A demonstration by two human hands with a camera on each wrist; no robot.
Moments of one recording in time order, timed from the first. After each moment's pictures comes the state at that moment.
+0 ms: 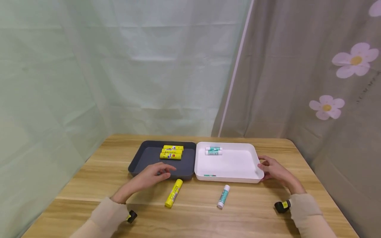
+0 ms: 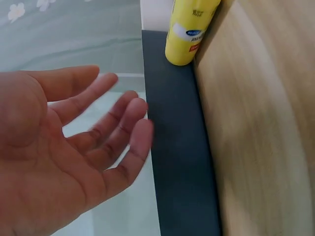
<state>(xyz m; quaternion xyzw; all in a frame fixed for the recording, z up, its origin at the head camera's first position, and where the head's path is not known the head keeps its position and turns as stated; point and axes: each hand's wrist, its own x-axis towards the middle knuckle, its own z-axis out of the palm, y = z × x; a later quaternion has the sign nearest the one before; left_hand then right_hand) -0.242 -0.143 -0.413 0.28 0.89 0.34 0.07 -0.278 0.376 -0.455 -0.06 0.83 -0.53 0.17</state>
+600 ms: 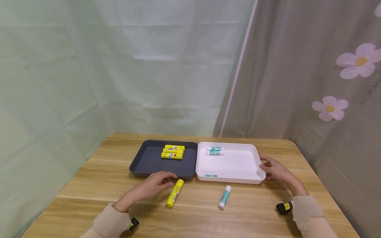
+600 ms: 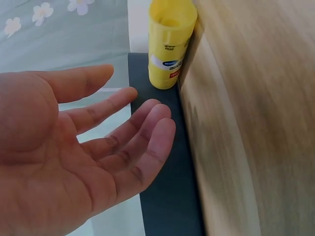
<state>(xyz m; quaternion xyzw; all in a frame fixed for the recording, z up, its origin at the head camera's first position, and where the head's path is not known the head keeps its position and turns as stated) -0.220 -0.134 -0.422 0.26 0.90 0.34 0.12 -0.279 0.377 -0.454 -0.07 0.82 -0.53 0.18</state>
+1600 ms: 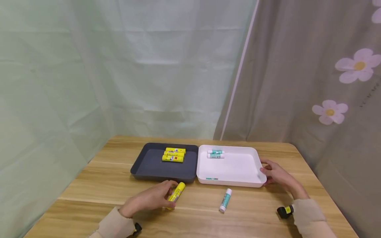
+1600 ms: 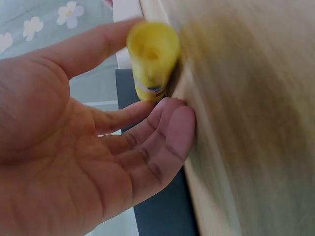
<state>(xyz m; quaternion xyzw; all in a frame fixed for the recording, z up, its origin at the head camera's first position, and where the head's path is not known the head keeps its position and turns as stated) -0.228 -0.138 -0.468 0.26 0.90 0.29 0.19 -0.278 0.379 -0.458 -0.08 0.83 -0.53 0.17</state>
